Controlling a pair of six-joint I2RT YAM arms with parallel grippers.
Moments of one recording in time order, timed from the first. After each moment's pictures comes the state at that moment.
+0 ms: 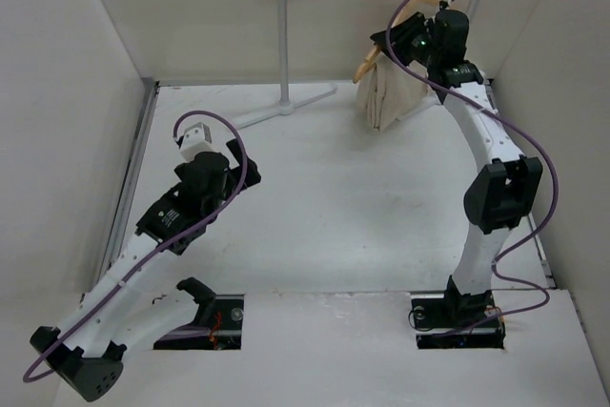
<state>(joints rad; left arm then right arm) -0.59 0.83 0.95 -0.66 -0.48 -0.74 0.16 1.92 1.95 -0.18 -0.33 1.01</state>
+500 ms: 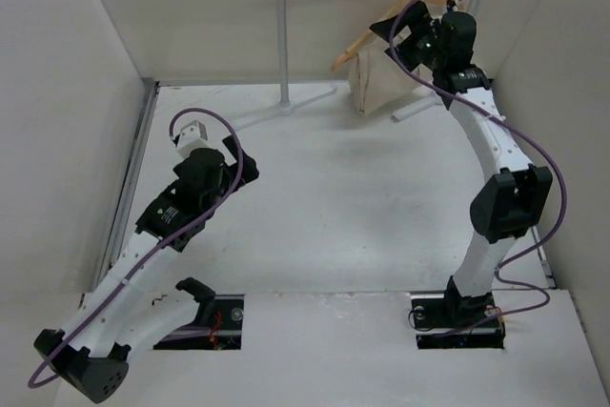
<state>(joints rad) -0.53 0.83 0.94 -0.64 -0.41 -0.77 0.16 1.87 1.90 -0.15 -0.31 0.98</state>
